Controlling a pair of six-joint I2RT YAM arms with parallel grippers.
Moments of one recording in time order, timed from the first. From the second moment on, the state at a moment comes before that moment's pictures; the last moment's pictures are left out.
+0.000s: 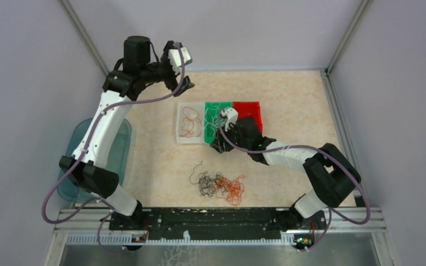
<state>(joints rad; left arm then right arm) -0.37 1.62 1.87 -0.66 0.56 0.70 0.68 1.50 0.72 0.32 -0.26 0.29</state>
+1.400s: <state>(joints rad) -0.12 1.50 1.72 -0.49 0.75 0.47 0.75 1.67 0.90 0.34 0.11 -0.30</state>
